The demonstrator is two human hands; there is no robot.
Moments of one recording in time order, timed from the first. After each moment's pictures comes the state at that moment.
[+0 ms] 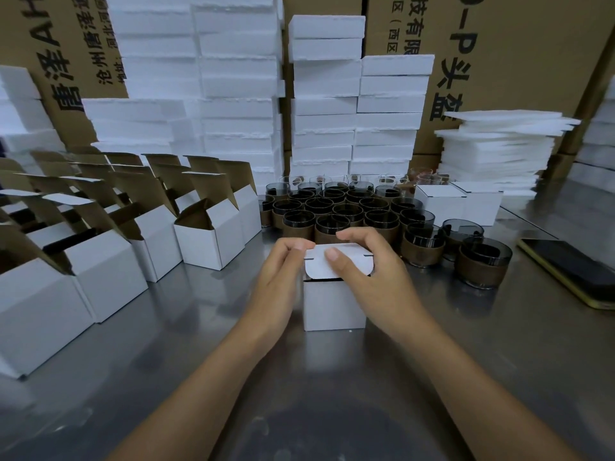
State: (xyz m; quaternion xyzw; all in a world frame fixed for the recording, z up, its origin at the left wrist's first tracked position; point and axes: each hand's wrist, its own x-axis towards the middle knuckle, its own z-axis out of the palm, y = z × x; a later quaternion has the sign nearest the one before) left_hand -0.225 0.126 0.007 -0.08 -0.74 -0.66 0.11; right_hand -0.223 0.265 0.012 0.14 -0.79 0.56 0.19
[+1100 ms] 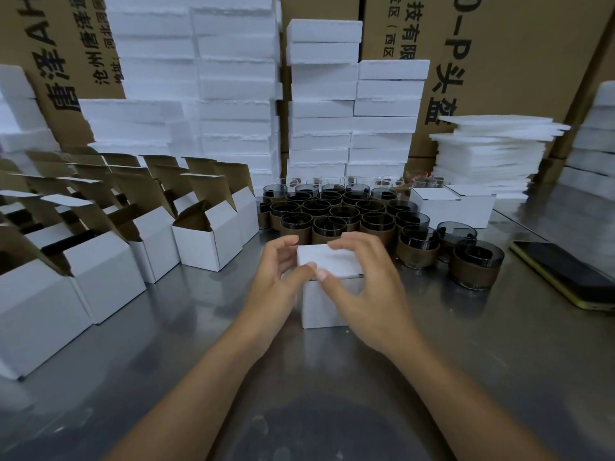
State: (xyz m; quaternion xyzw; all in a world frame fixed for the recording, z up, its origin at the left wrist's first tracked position) left_hand -0.236 0.120 -0.003 -0.11 -0.68 -0.71 0.10; right_hand -0.217 0.262 0.000 0.16 -0.84 0.42 0.30
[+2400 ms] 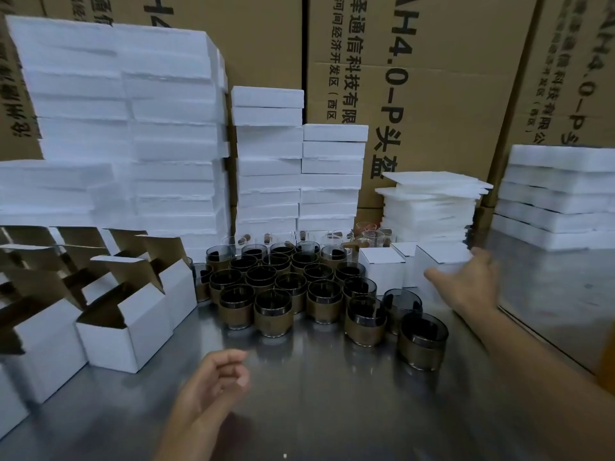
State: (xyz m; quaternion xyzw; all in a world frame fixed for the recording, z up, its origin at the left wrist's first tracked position) left_hand -0.248 0.122 -0.010 -0.12 -0.68 -0.72 0.06; right_hand -0.323 0.479 0.061 -0.27 -0.82 0.36 0.35
